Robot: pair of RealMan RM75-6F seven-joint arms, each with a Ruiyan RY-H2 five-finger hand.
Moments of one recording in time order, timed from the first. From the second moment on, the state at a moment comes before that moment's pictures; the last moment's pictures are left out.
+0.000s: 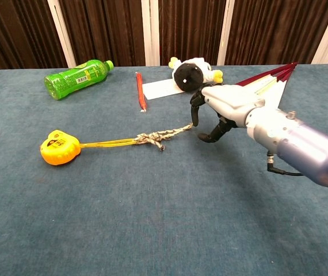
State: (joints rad) left arm -0.09 -1.15 -0.01 -1.59 1.58 1.51 0.04; right arm 0.77 -1.89 0.33 -1.10 -1.24 0.95 -0.33
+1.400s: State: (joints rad) left arm -0.09 -1.13 -0.01 -1.60 1.56 1.50 0.01; right arm 0.89 -2.06 0.34 -0.82 -1.22 0.95 -0.19
